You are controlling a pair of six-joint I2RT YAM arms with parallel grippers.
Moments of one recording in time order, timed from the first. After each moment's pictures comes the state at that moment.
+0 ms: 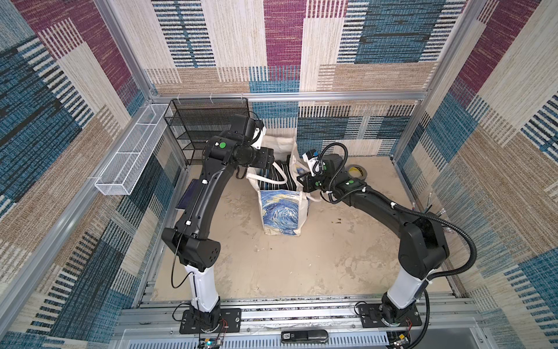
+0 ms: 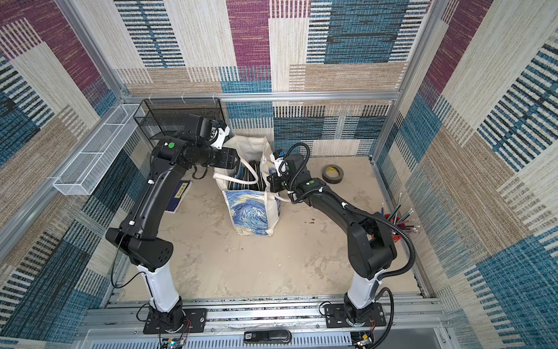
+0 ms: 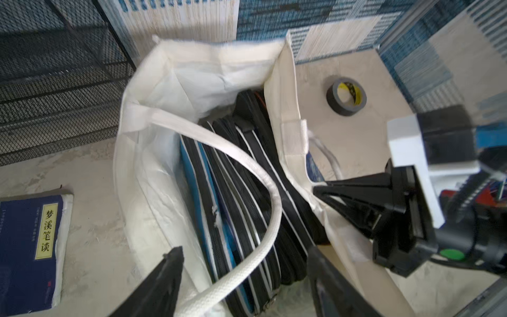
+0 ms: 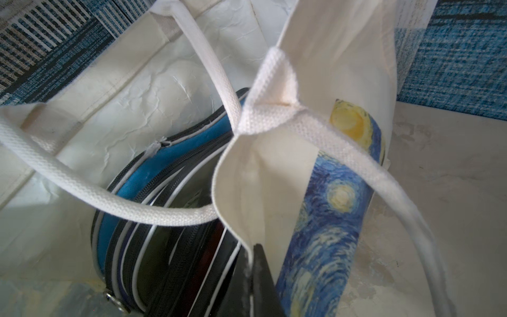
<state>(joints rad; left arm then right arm) -0.38 1.92 2.35 -1.27 0.09 -0.09 0.48 1.76 1.40 -0.18 -0.31 0.20</state>
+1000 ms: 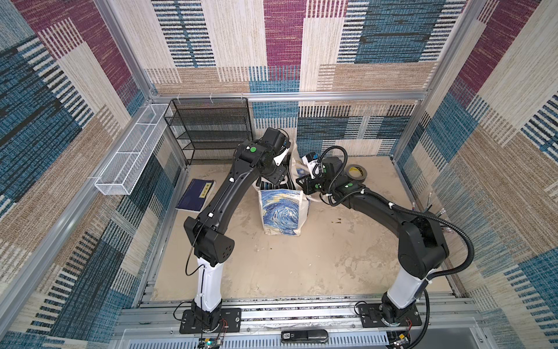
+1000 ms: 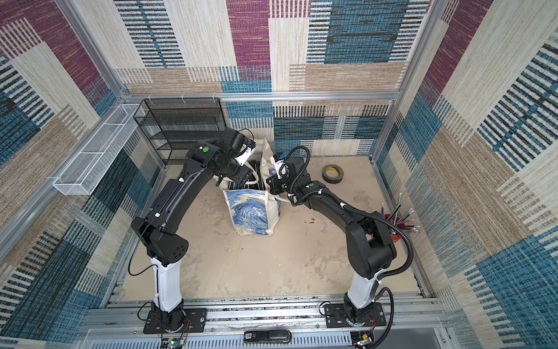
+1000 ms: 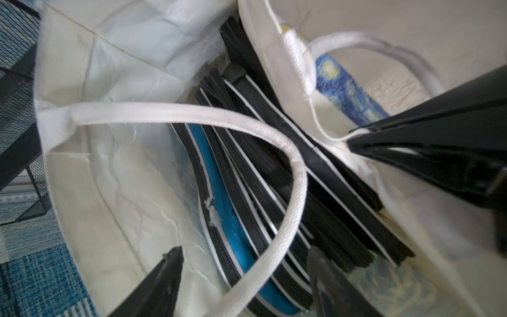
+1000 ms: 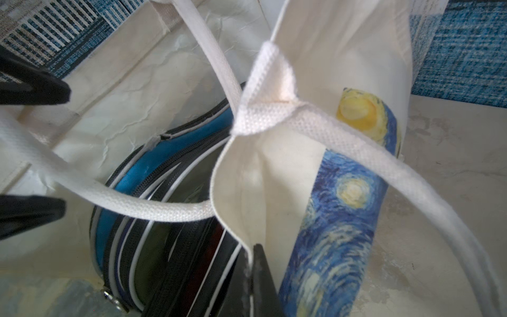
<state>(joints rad) -0.54 2.03 2.32 -1.32 -0.20 0.17 0.48 1.76 1.36 -0.11 -0.35 0.22</state>
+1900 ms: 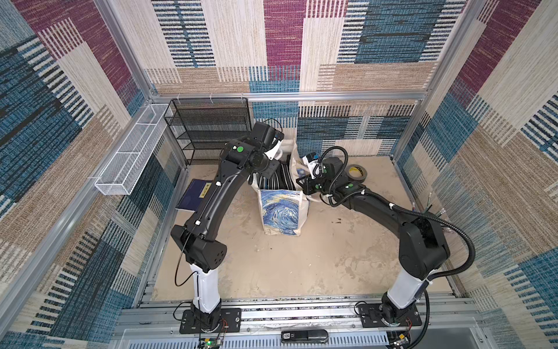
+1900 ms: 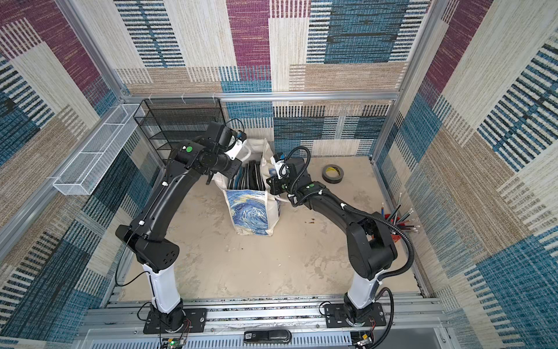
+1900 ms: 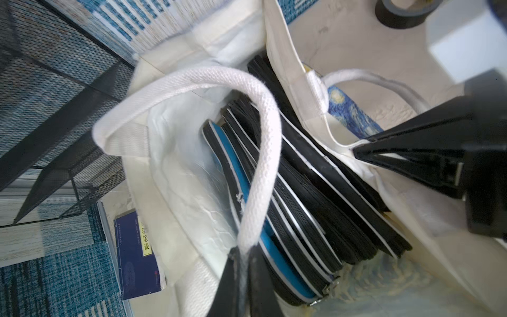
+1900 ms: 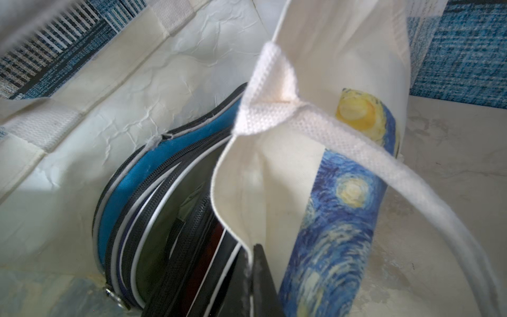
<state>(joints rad) -0.50 1.92 2.34 -1.27 -0.21 0.18 0.48 1.75 1.35 -0.11 -0.35 0.22</state>
